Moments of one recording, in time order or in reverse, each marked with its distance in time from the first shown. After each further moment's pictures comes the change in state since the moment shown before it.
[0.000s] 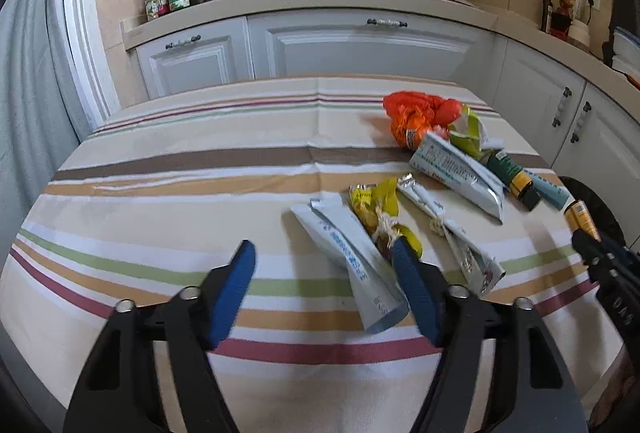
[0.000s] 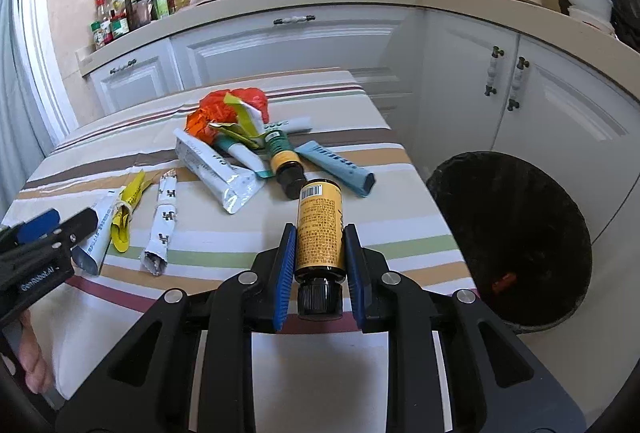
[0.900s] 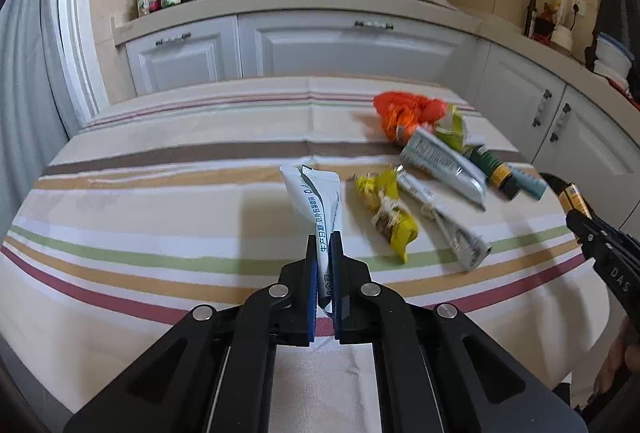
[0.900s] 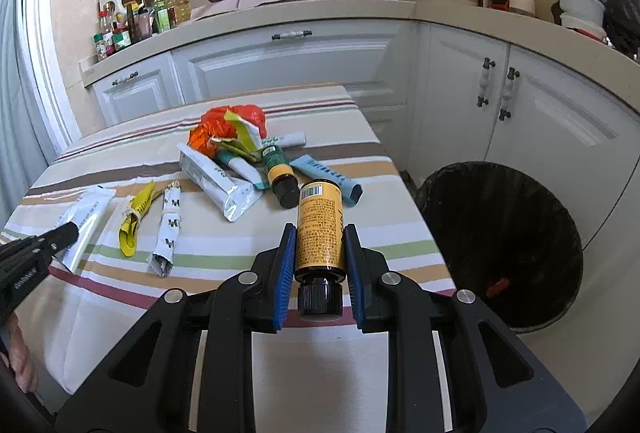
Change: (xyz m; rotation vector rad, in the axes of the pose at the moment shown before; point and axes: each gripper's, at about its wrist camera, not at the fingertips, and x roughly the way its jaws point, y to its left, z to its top) left arm -0.023 0.016 -0.007 0.006 -0.019 -0.085; right arm -0.018 -0.004 -0.001 0.000 -0.055 -0.006
